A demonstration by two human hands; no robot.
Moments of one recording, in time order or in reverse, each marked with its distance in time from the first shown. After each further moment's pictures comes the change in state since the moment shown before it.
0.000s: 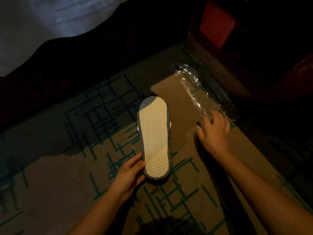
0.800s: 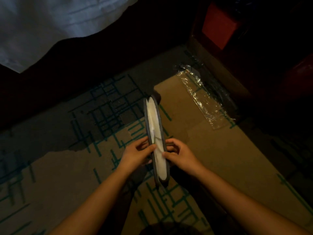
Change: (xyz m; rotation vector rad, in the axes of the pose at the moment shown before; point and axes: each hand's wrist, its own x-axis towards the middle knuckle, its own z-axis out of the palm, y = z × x) left_hand -0.007 0.042 0.033 0.381 0.126 0.213; right_hand -0.066 -0.087 0.000 1.246 -0.612 0.140
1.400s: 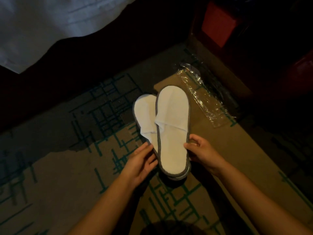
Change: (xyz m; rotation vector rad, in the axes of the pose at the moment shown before) left_hand -0.004 -0.017 0.005 -0.645 -0.204 -0.258; right_hand -0.017 -0.013 -0.046 0.095 0.042 0.137
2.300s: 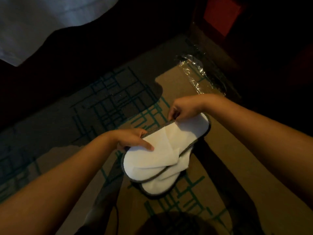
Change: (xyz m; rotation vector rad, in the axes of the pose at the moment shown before) left_hand 0.025 0.082 -0.010 1.314 -0.367 -0.252; right_hand 0.062 -0.113 0.021 -1.482 -0.504 -0.201
